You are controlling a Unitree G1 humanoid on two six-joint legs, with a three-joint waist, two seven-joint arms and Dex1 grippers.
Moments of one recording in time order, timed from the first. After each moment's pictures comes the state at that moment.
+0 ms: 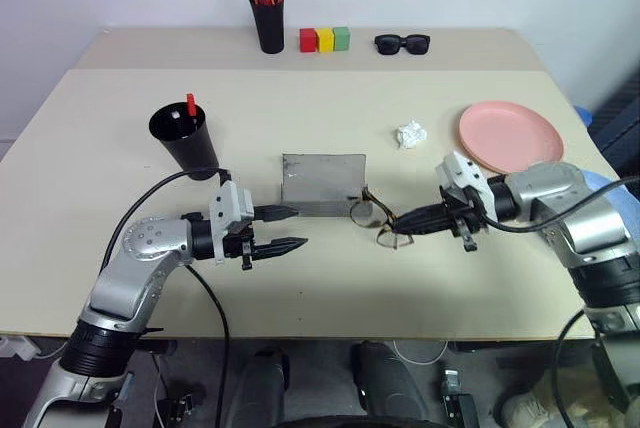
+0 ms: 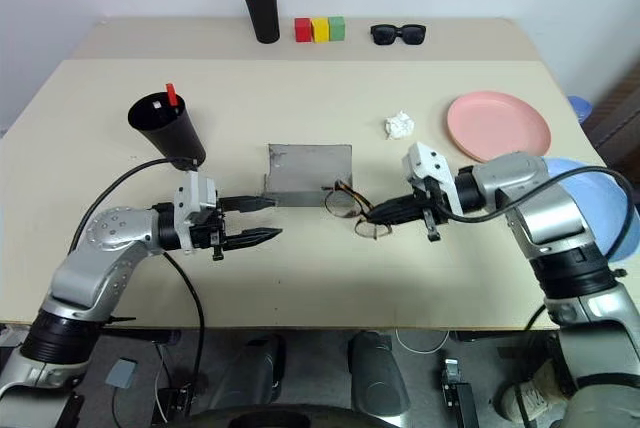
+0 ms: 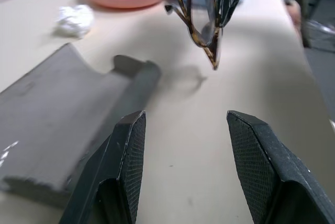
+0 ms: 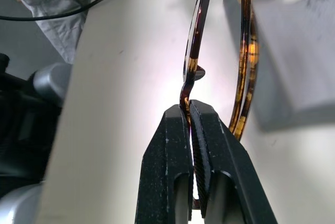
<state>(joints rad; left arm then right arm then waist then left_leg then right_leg) -0.20 0.59 -0.05 -0.27 -0.46 0.32 -1.02 -0.63 -0.79 0.20 0.10 0.37 0.40 1.47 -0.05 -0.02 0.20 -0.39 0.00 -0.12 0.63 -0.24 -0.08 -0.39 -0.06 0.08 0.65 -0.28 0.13</state>
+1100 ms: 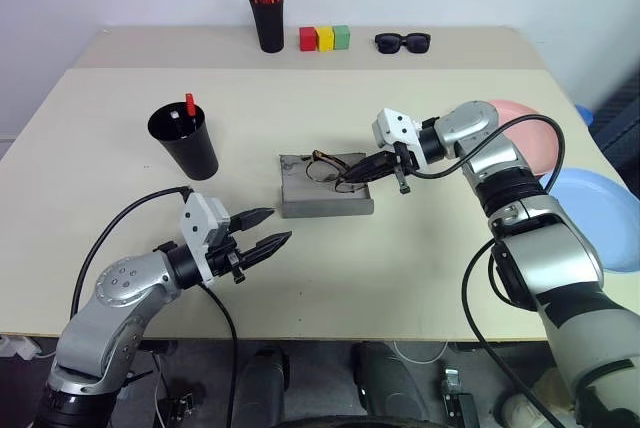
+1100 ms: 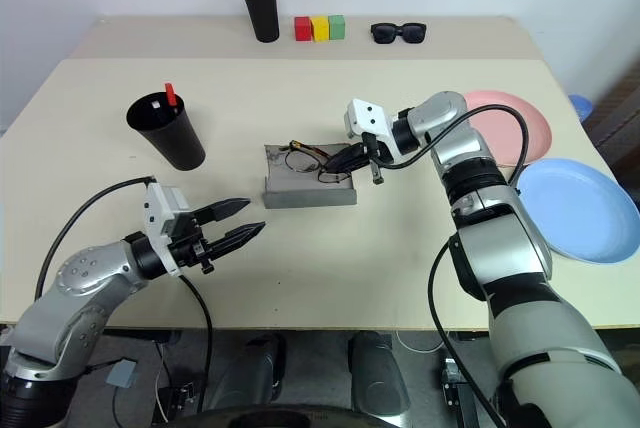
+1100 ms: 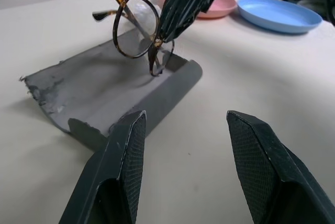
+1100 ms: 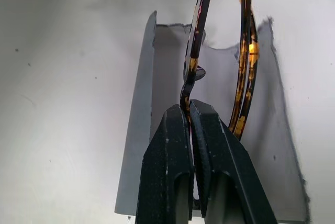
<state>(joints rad) 0.04 0.59 0.08 -0.52 -0.54 0.43 -0.77 -1.14 -0.45 0.28 1.01 0.05 -0.20 1.54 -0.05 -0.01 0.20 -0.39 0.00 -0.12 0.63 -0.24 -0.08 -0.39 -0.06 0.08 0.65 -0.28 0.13</state>
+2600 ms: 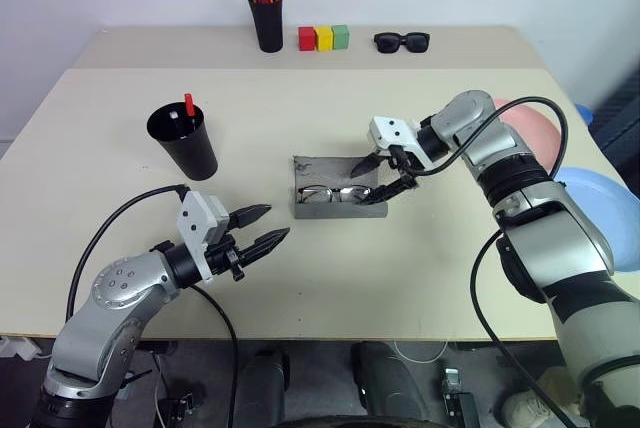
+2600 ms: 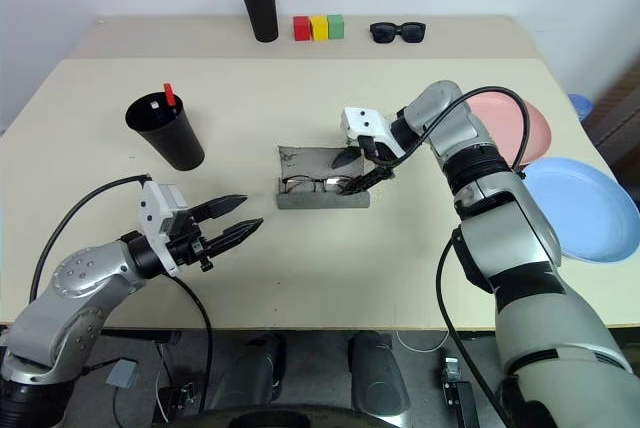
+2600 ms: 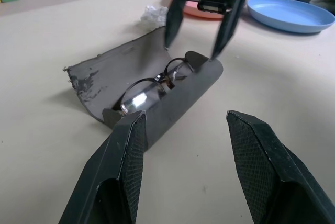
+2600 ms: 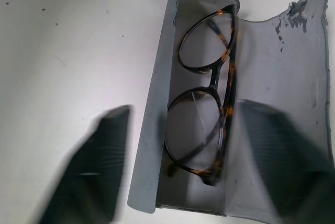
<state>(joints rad) 0.04 0.59 0.08 -0.55 -0.54 0.45 -0.72 -1.19 -0.48 0.42 0.97 0.02 -0.07 1.61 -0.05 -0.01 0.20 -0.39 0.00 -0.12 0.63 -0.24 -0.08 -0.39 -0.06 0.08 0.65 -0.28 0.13</state>
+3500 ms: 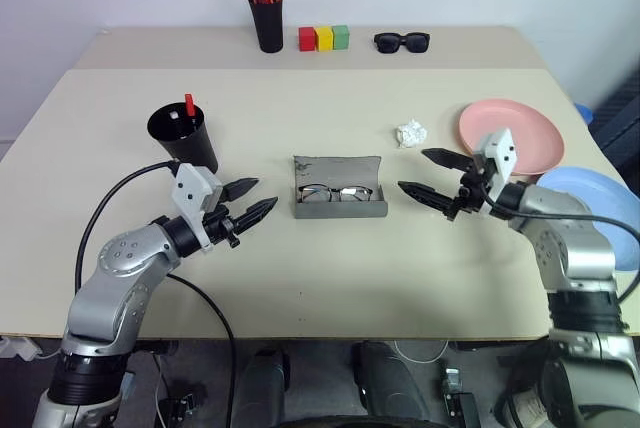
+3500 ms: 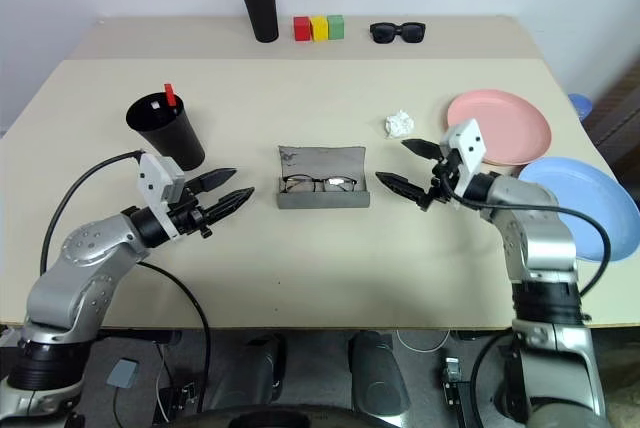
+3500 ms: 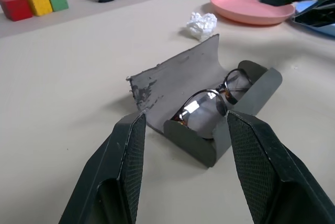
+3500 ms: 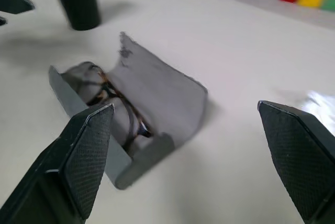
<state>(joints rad) -0.15 0.56 0.08 -0.31 -0.46 0.38 -0.71 -0.31 -0.54 -0.21 -0.06 0.38 0.39 0.91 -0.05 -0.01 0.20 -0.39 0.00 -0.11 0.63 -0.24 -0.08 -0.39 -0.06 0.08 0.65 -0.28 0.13</state>
